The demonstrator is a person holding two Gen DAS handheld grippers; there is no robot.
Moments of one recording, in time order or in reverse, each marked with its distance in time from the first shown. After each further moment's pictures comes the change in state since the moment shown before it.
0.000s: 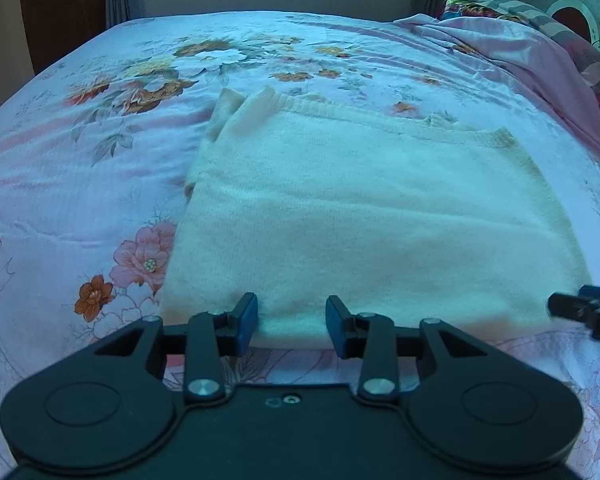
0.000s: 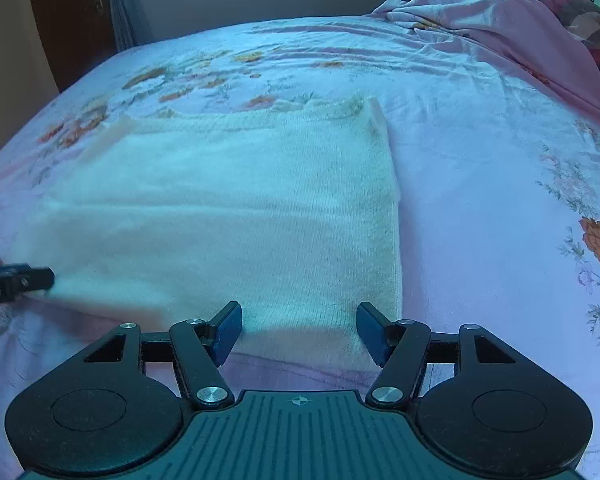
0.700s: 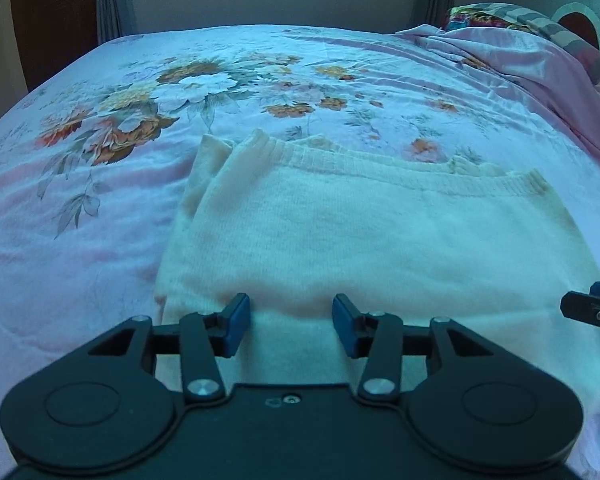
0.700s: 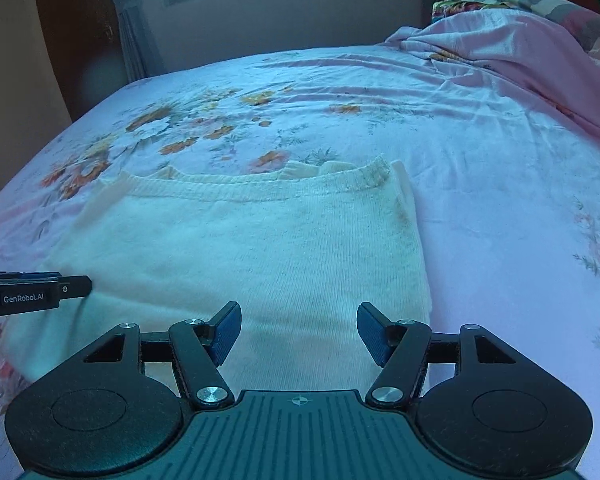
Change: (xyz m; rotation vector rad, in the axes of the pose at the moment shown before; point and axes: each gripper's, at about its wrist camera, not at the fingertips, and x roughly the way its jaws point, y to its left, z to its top) left arm 0.059 -0.003 0.064 0.013 -0.035 0.019; right arm 0.044 0.001 0.058 -0.008 -0.064 0.041
